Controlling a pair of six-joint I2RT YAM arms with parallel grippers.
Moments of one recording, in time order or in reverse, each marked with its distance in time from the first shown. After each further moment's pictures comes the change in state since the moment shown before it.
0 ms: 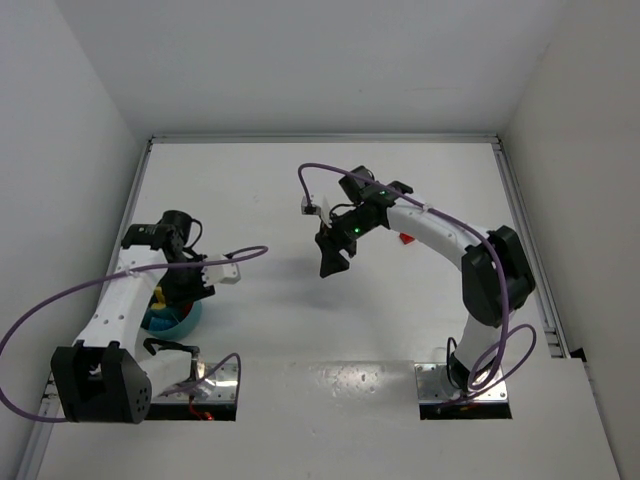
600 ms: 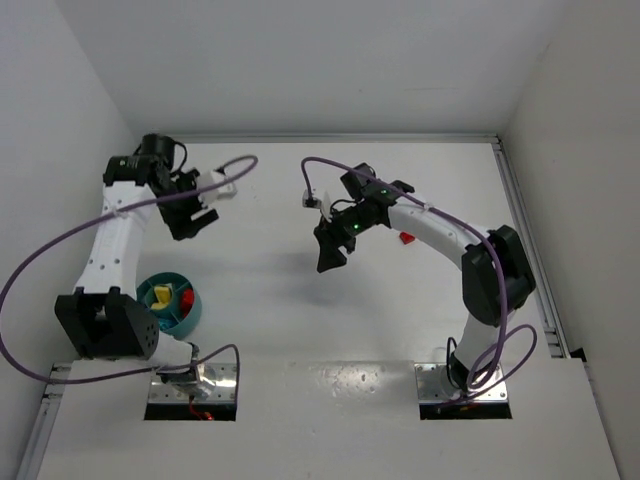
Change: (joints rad) left arm 0.046 0.296 0.544 0.008 0.145 -0.089; right arm -0.009 0.002 0.005 0.038 0.001 0.072
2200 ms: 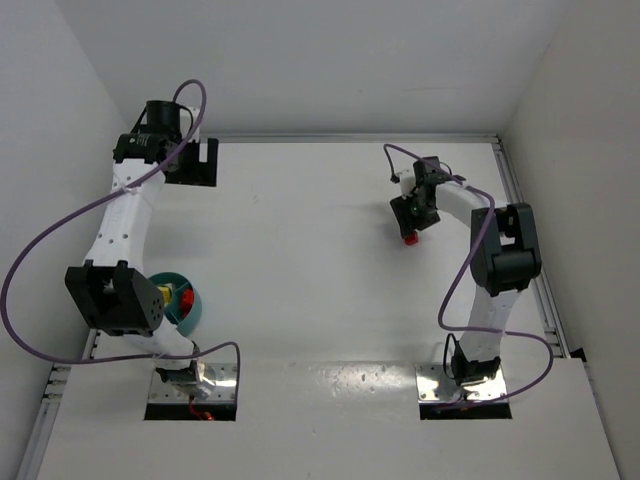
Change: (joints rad) left arm -0.052 0.183 0.248 0.307 -0.236 -1.092; right arm -0.461 0.161 -0.076 0.146 0.703 0.149
